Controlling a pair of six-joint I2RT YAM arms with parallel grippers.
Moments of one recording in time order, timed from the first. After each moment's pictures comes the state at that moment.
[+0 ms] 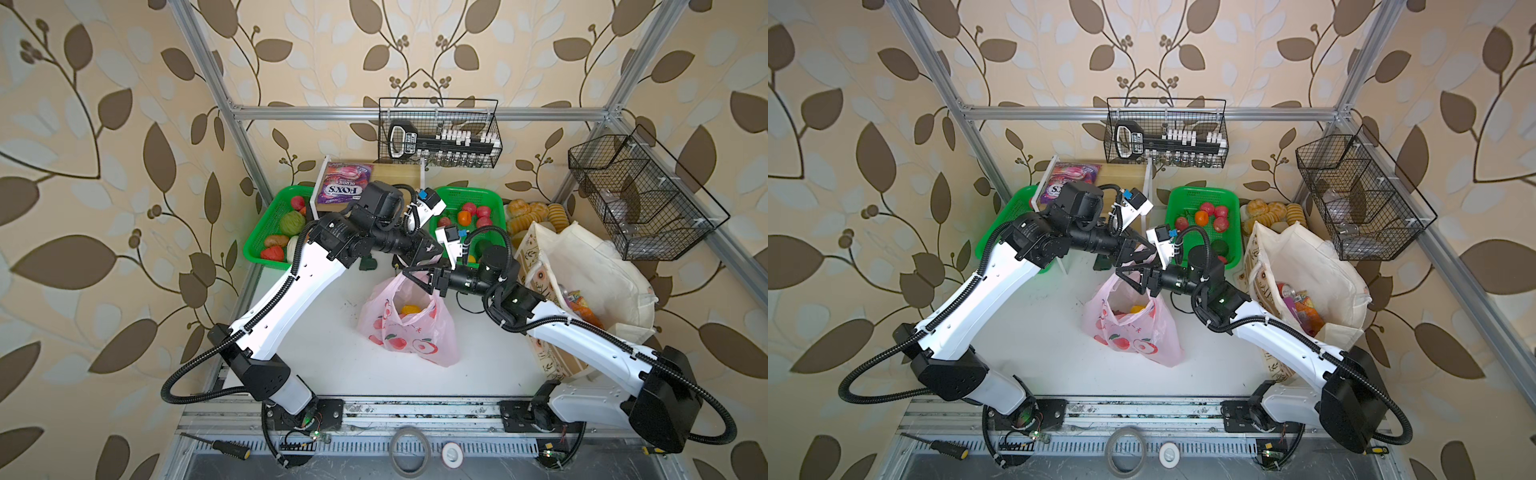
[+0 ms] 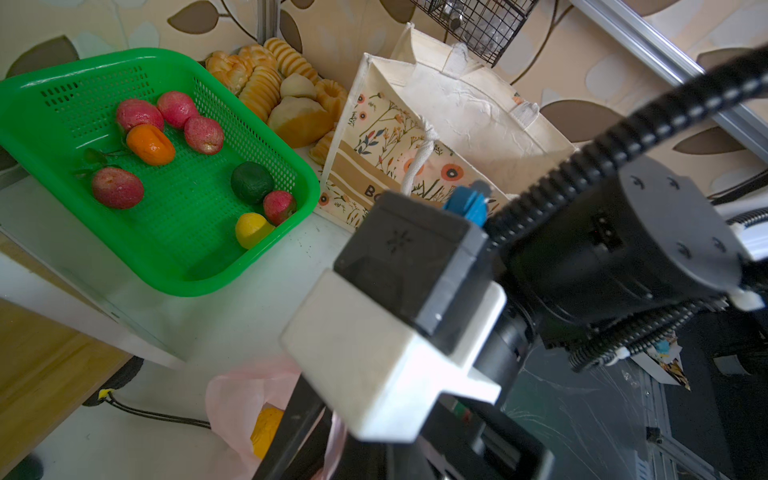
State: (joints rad) left arm -0.68 1.55 1.87 -0.93 0.54 -0.09; right arm 0.70 1.26 0.90 0.33 -0.50 0.57
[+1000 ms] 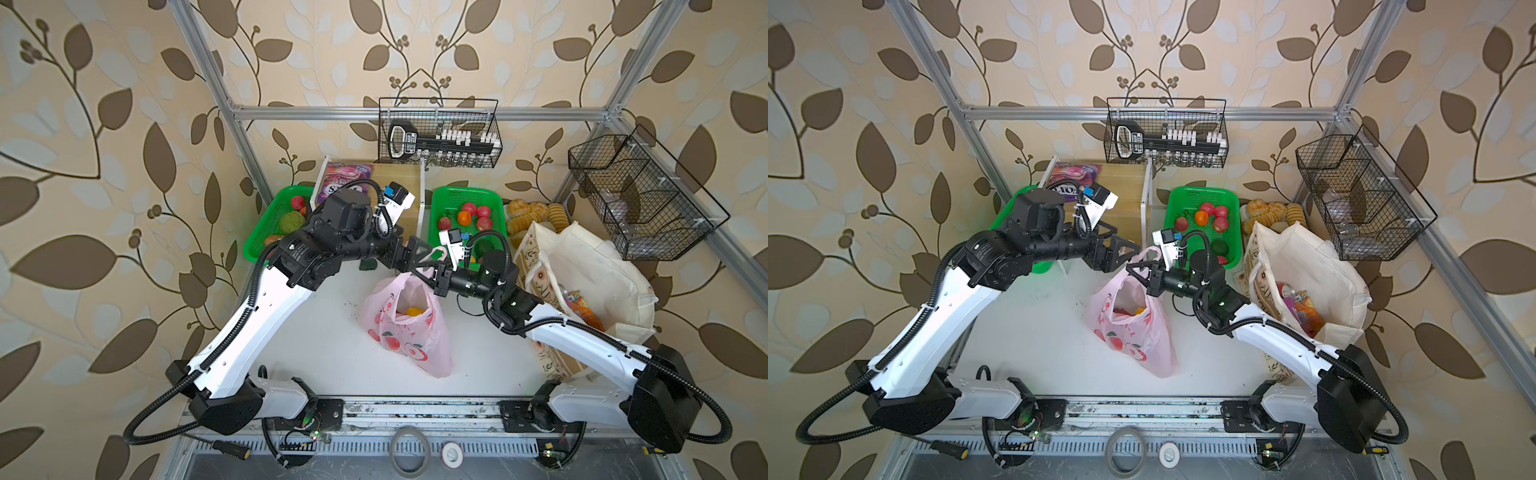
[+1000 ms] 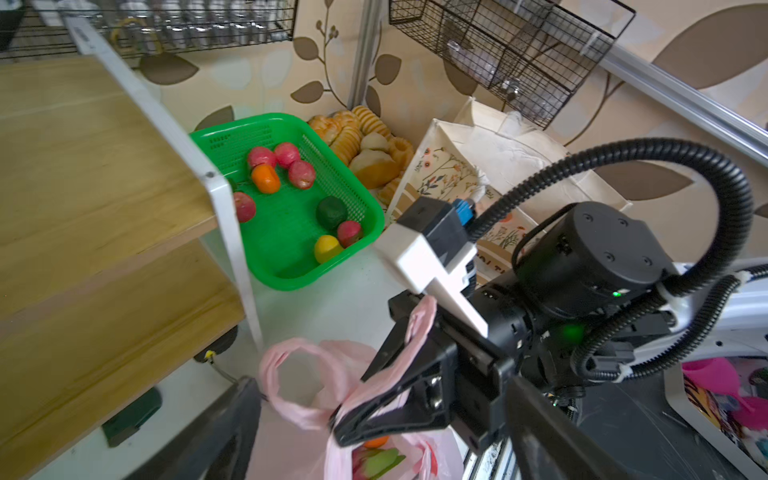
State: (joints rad) left arm -0.62 1.32 1.72 -0.88 0.33 -0.15; right arm 0.67 1.26 0.84 0.38 -0.48 0.64
